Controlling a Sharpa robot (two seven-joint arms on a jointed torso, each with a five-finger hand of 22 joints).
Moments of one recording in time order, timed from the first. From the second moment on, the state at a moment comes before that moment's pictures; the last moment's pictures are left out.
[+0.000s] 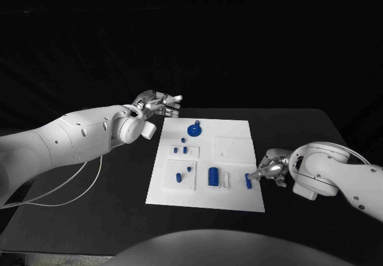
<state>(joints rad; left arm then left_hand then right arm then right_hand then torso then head) 1.19 -0.65 -0.14 1.06 -0.17 -0.13 0.27 1.26 0.01 -0.09 0.05 0.06 0.96 0.16 0.09 0.06 1.17 0.12 0.06 0.06 1.26 0.09 0.07 0.12 0.05 1.13 0.07 0.08 0.12 0.81 -0.93 0.26 1.65 -1.21 0.15 -0.70 1.01 -0.22 0.43 0.08 0.16 1.16 0.00 0.07 1.14 1.28 -0.06 0.95 1.16 1.47 -0.11 1.06 1.16 0.06 1.46 -0.13 0.56 1.31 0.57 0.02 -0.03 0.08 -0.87</state>
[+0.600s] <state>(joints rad) 1.19 -0.65 -0.14 1.06 -0.17 -0.13 0.26 1.26 0.01 -0.09 0.05 0.06 0.96 0.16 0.09 0.06 1.17 0.12 0.06 0.06 1.26 0.09 0.07 0.12 0.05 1.12 0.07 0.08 0.12 0.77 -0.88 0.26 1.63 -1.25 0.14 -0.70 1.00 -0.22 0.46 0.08 0.14 1.16 0.00 0.07 1.16 1.28 -0.06 0.94 1.15 1.47 -0.11 1.05 1.15 0.06 1.46 -0.13 0.55 1.31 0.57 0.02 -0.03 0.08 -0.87</state>
